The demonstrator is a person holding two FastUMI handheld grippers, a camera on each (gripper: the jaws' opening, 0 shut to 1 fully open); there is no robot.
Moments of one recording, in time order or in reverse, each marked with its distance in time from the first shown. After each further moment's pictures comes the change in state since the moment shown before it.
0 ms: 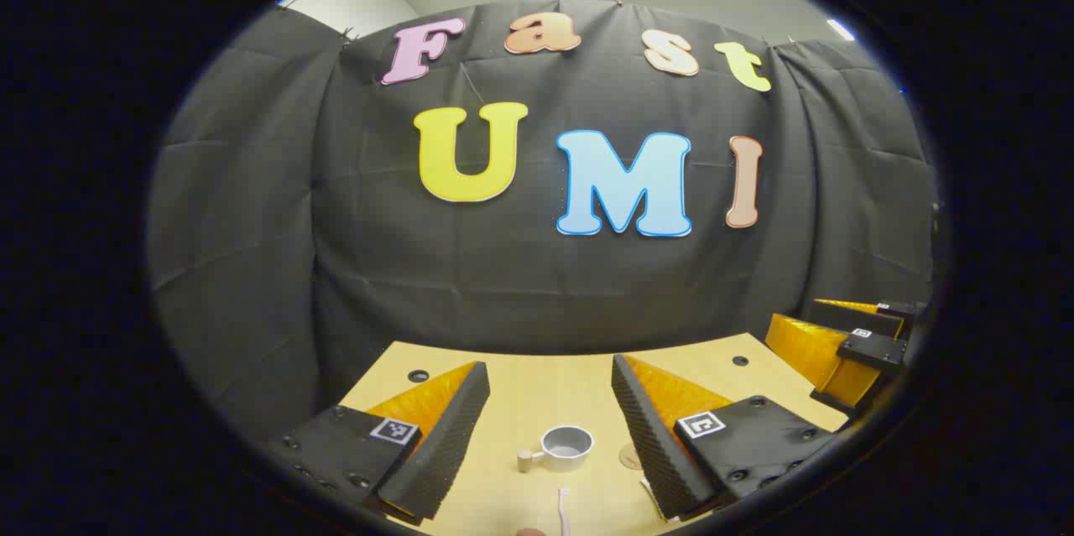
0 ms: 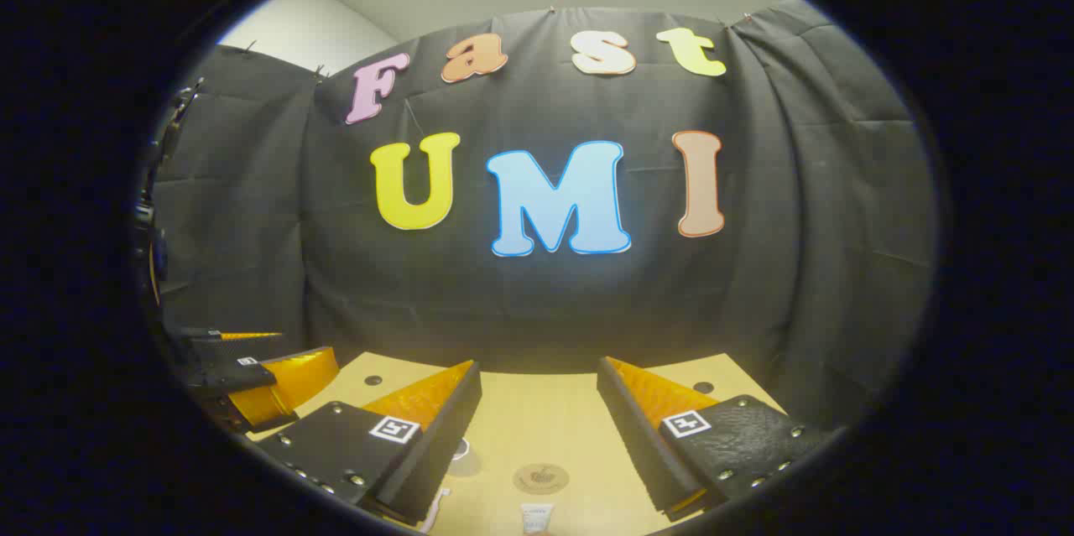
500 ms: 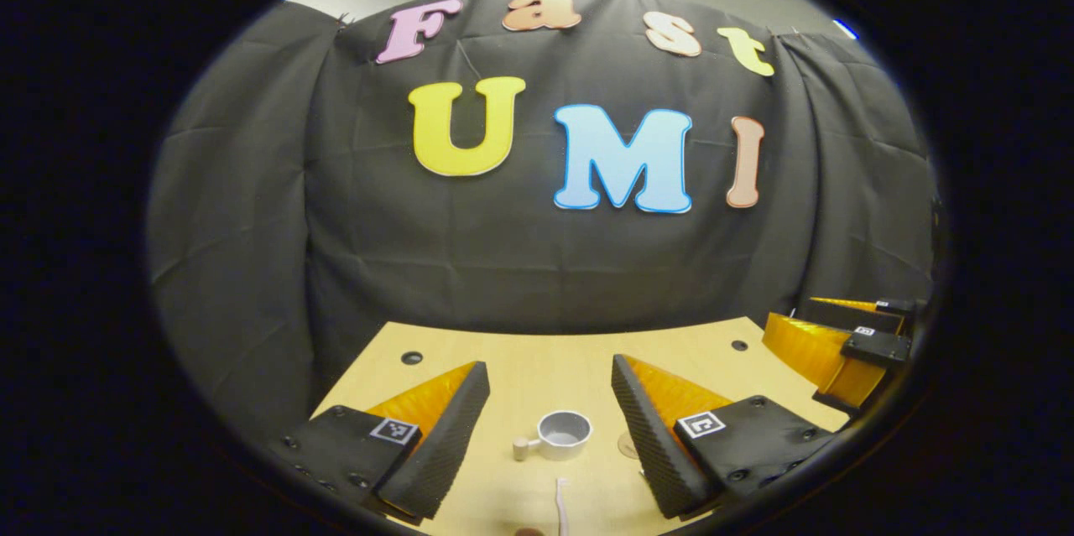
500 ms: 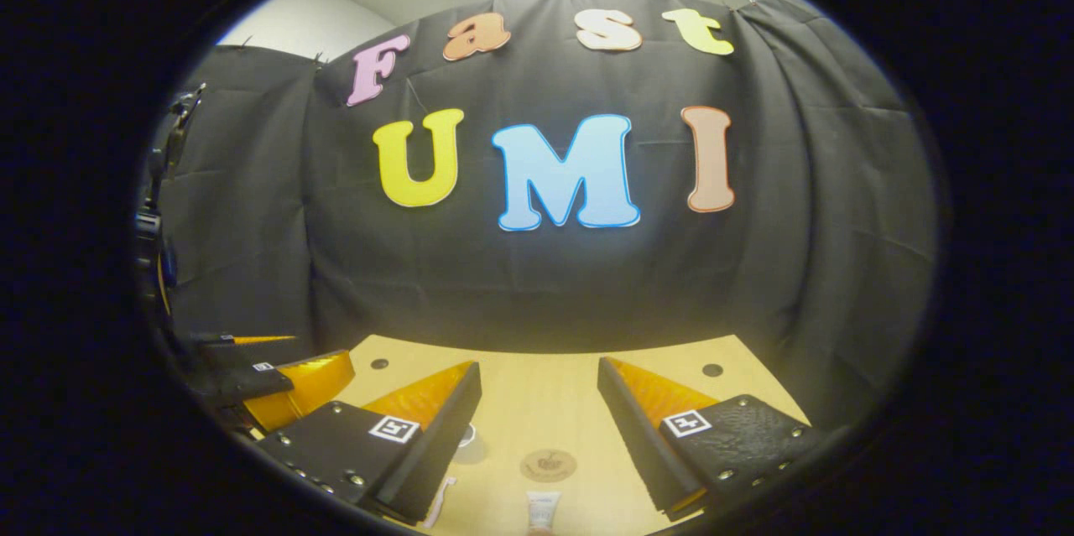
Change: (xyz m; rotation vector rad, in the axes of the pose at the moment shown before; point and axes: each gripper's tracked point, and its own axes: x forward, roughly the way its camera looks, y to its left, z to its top) left arm 0.018 -0.003 -0.035 -0.022 0.085 -0.015; right arm 0.004 0.006 -0.023 0.006 0.081 0.025
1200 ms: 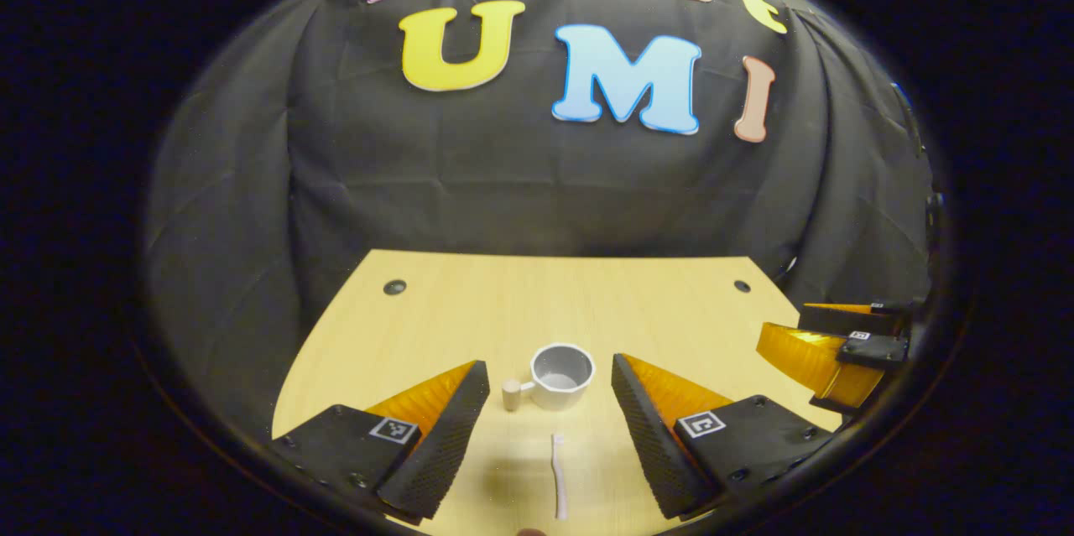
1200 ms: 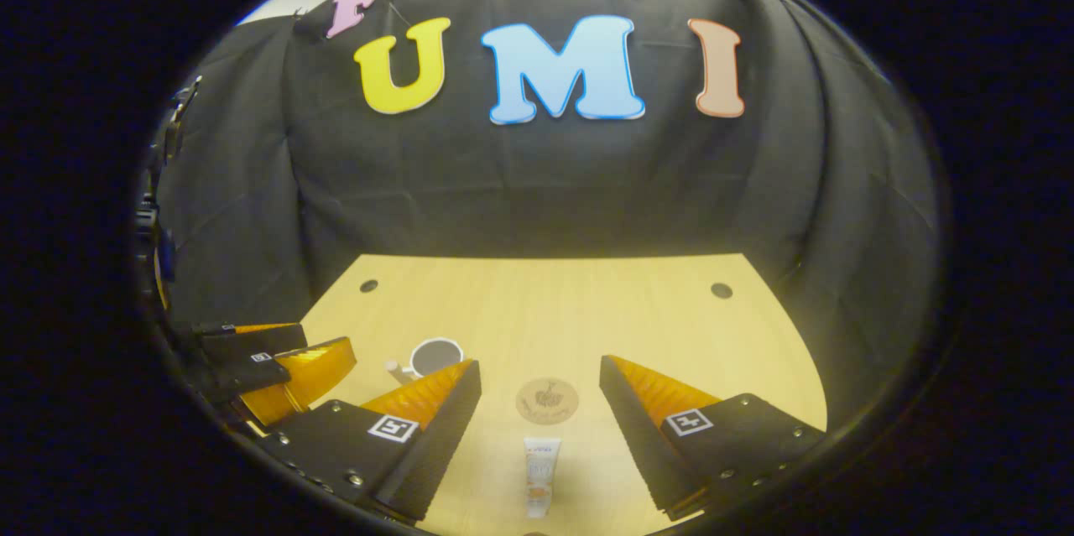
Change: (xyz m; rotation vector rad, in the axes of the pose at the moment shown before) left arm 0.039 0.002 -0.130 -0.025 0.308 -0.028; right arm 0.018 -0.004 -0.121 0.021 0.387 -0.005
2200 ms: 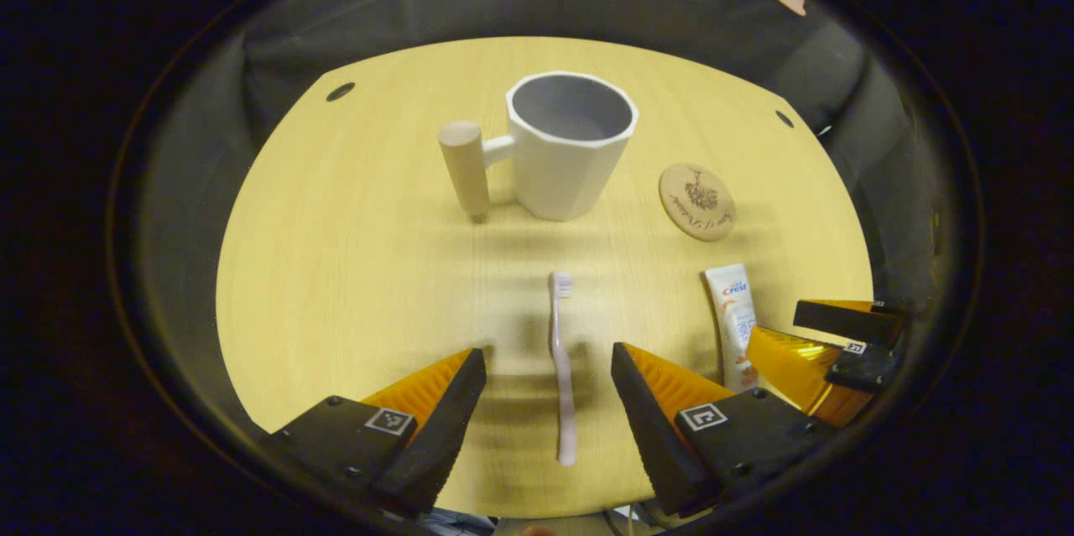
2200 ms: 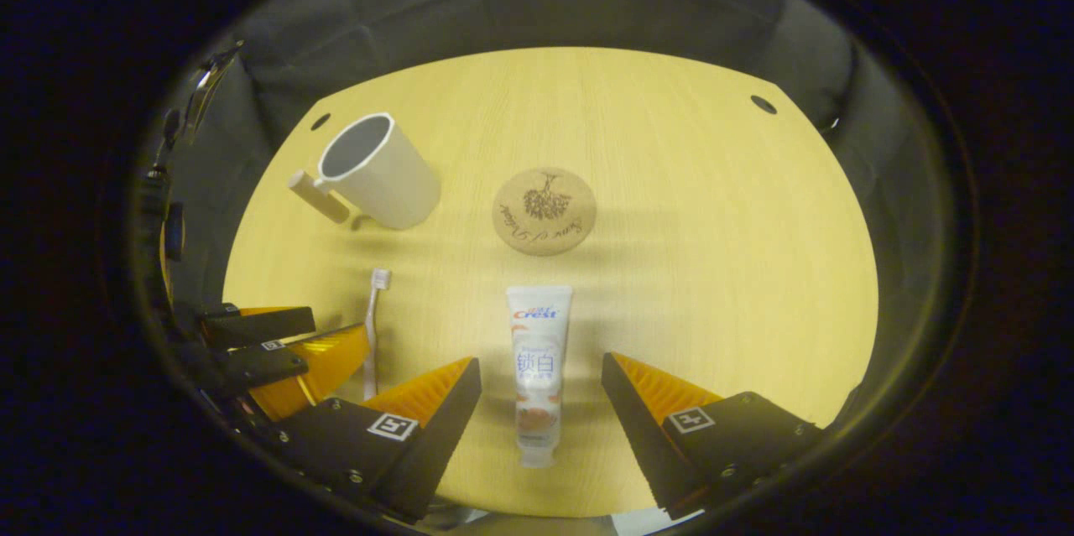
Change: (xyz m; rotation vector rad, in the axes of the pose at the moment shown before) left arm 0.068 0.011 -0.223 -0.035 0.647 0.021; right arm 0.055 -0.005 -0.205 0.039 0.605 -0.005
